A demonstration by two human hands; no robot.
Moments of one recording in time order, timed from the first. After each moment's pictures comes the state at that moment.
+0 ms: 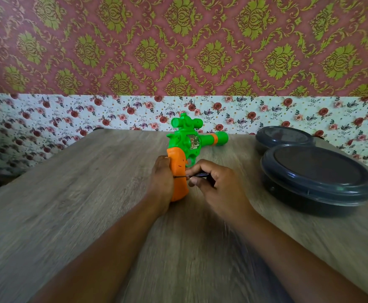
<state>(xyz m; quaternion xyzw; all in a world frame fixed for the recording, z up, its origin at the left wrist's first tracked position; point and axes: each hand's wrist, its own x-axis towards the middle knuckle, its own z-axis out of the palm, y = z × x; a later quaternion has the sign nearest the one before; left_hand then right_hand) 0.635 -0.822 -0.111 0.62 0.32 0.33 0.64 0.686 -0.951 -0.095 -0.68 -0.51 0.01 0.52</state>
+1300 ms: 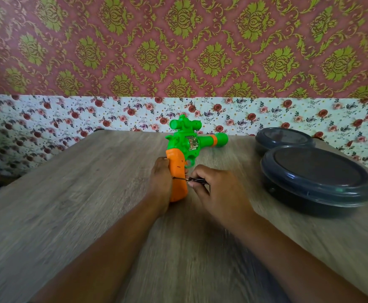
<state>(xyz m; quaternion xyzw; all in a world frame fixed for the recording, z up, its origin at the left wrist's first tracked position) 0.631 -0.825 -0.105 0.59 0.33 0.32 0.66 0.686 -0.951 -0.094 -0.73 -0.56 -0.13 0.37</state>
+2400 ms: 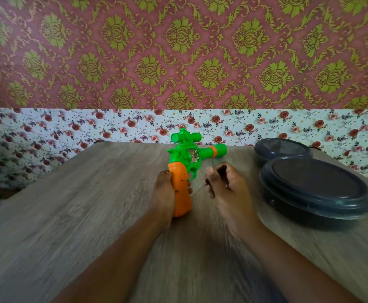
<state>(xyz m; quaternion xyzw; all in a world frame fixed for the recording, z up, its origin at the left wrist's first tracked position) 0.633 -0.832 -0.101 0.55 0.31 0.30 0.71 0.685 -0.951 -0.082 -0.64 -0.39 0.03 0.66</state>
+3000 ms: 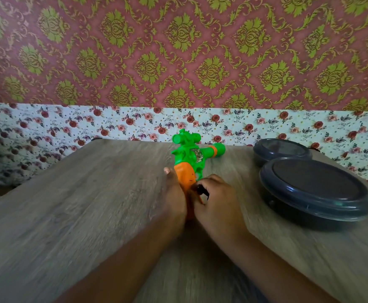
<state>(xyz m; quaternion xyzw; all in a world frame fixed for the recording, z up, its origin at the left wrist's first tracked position) 0.643 -0.856 -0.106 0.46 0.31 0.31 0.77 0.677 -0.940 -0.098 -0.76 -0.46 -0.17 0.42</state>
